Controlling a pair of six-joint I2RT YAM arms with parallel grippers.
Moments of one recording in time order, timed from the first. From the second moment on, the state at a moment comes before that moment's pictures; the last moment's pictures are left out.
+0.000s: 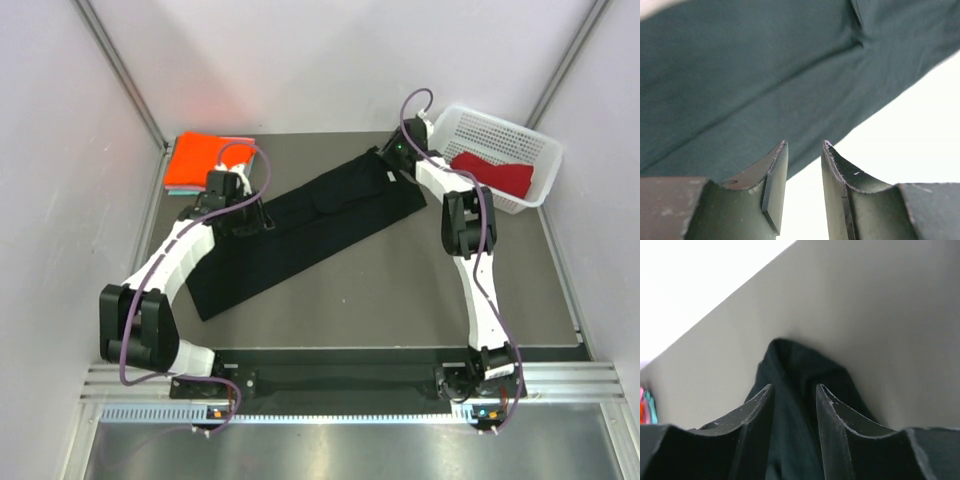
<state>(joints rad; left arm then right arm) -0.18 1.42 1.05 -0.43 0.21 -0.42 0.22 2.59 2.18 -0.14 -0.01 0.81</state>
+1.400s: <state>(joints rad) -0.34 1.64 0.91 -0.35 0.08 -0.44 0.21 1.85 1.07 0.02 0.17 0.95</state>
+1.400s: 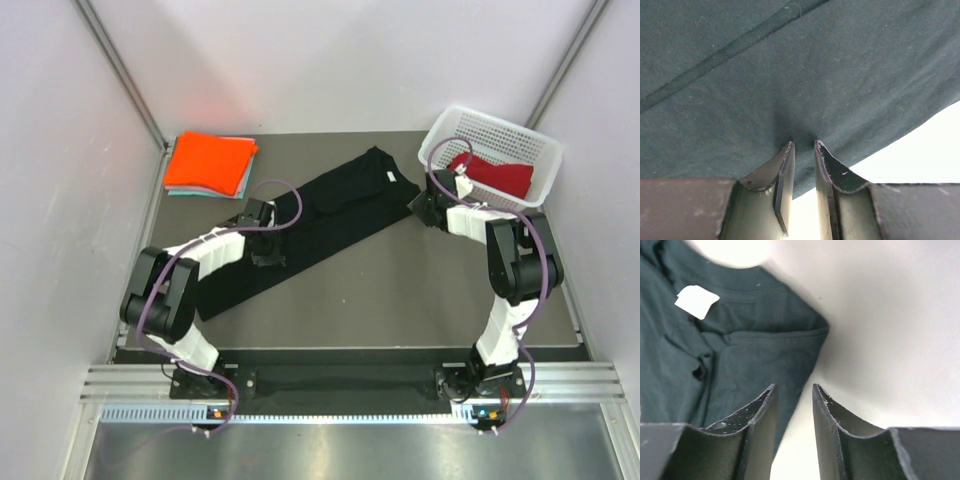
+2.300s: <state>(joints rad) -0.42 1.59 0.83 -0.26 0.08 -0.66 0.20 2.18 1.46 0.04 0.19 0.92</state>
